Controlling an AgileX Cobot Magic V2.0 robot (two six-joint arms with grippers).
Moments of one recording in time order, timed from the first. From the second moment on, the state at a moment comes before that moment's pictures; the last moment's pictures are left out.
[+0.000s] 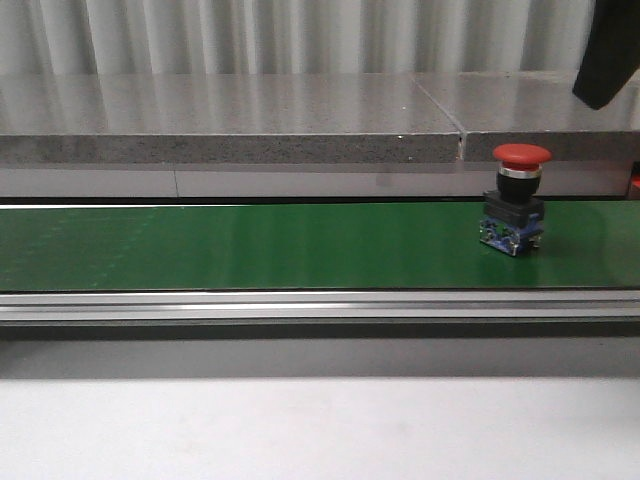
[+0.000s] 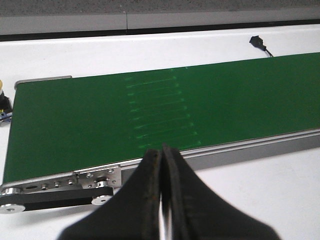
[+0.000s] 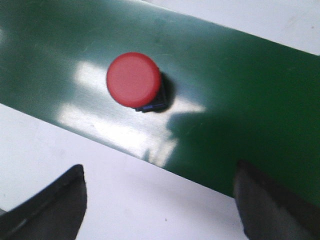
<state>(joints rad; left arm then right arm) -0.21 0.56 -0.62 -0.14 0.67 0.05 0.13 1.38 -1.19 0.21 1.01 -0.22</state>
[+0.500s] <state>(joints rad) -0.21 0.56 -0.62 -0.14 0.67 0.05 0.13 1.59 -1.19 0.25 0.83 -0.31</state>
